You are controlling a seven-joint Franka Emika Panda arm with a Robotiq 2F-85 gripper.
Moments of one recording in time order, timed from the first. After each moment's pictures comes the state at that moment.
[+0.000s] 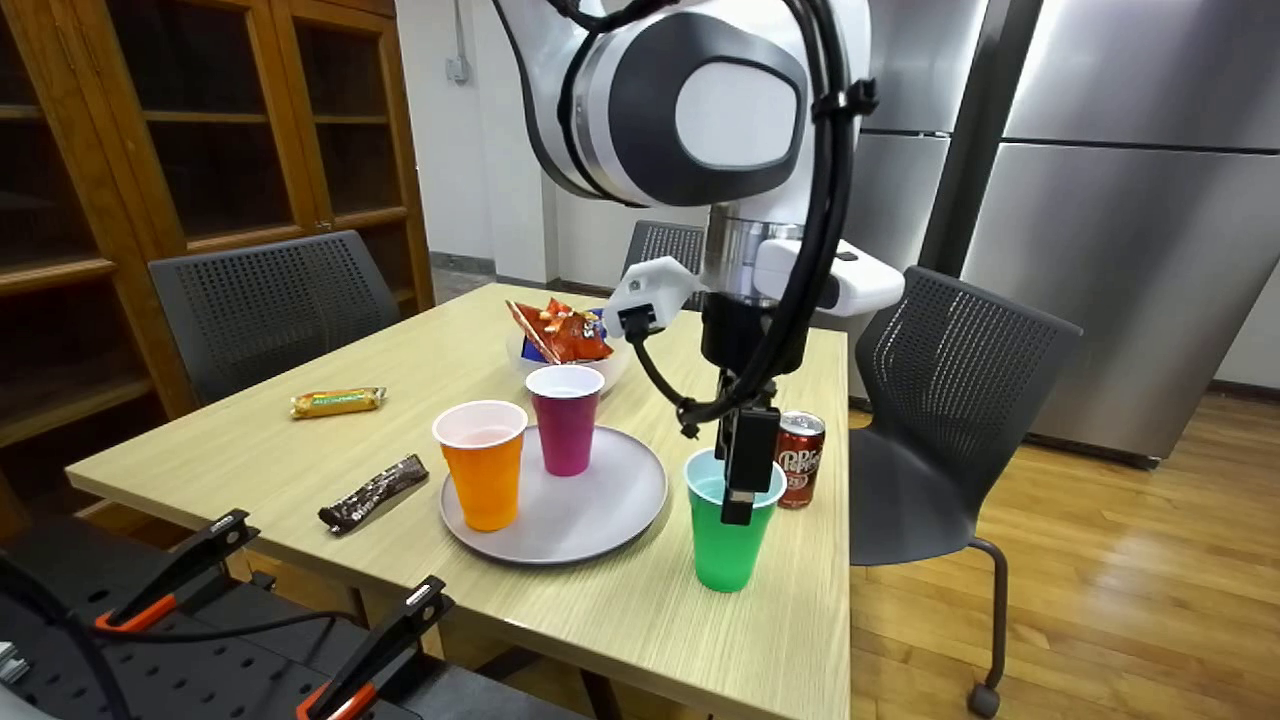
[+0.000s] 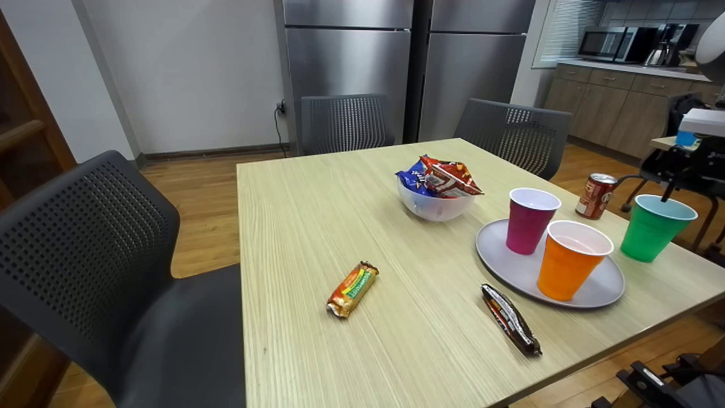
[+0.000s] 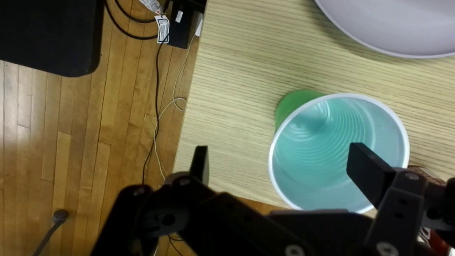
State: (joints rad) arm -0.22 0.26 -0.44 -2.44 0.12 2.62 0.49
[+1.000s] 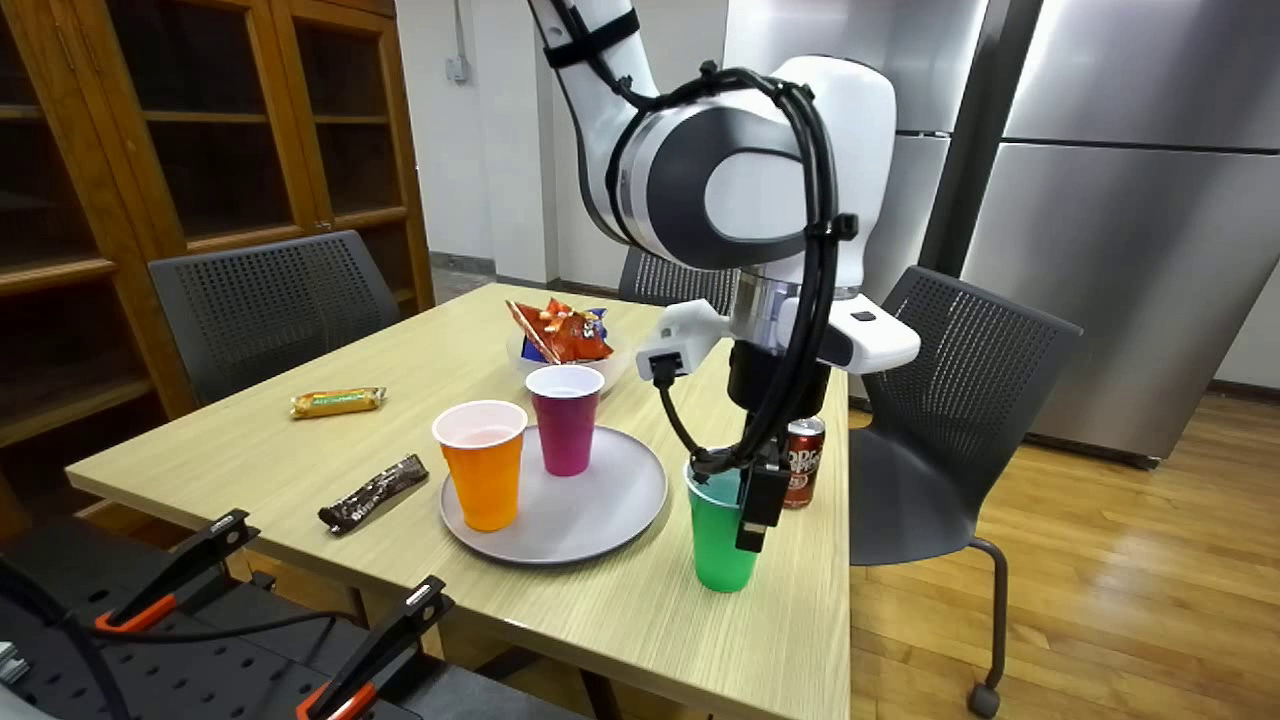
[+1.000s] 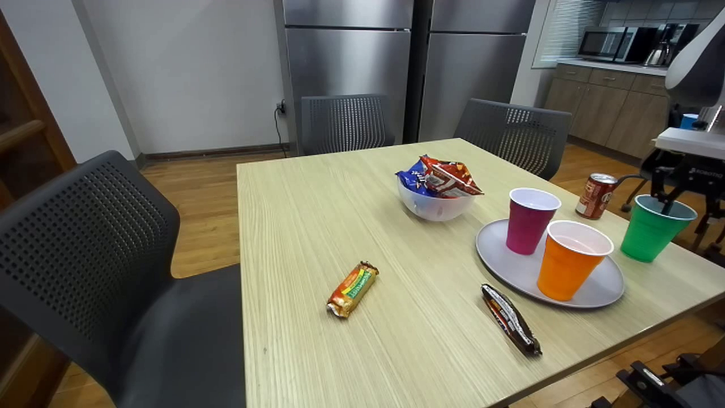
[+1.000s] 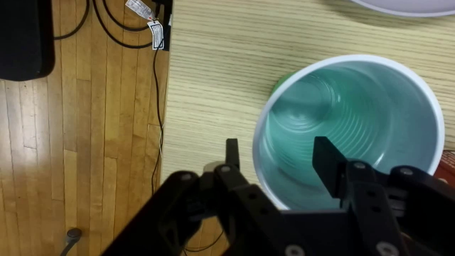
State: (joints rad) arm -0.25 0.43 -0.41 -2.33 0.25 2.63 0.49
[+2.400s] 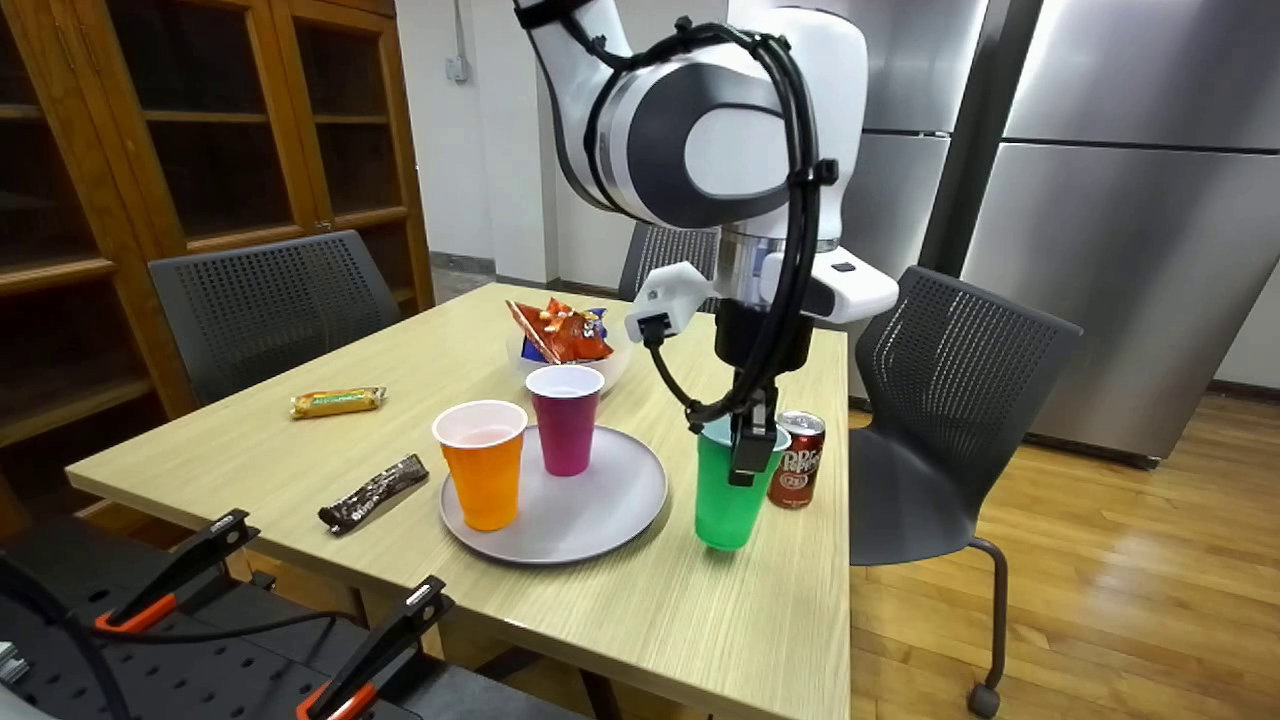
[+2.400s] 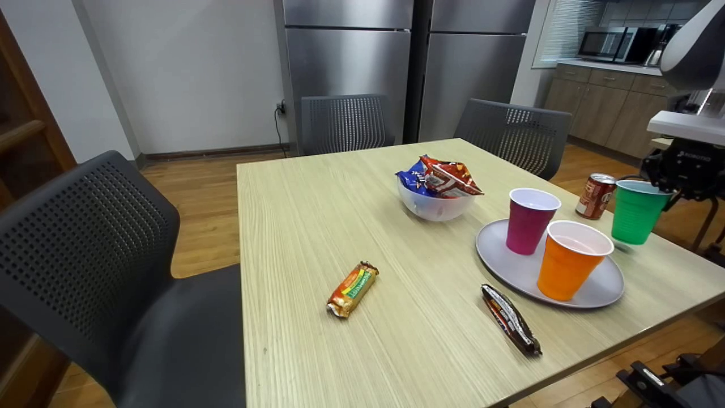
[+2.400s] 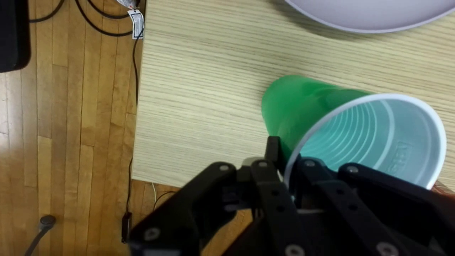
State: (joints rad) arm -0.21 0.35 -0.41 -2.35 0.23 2.66 0.49
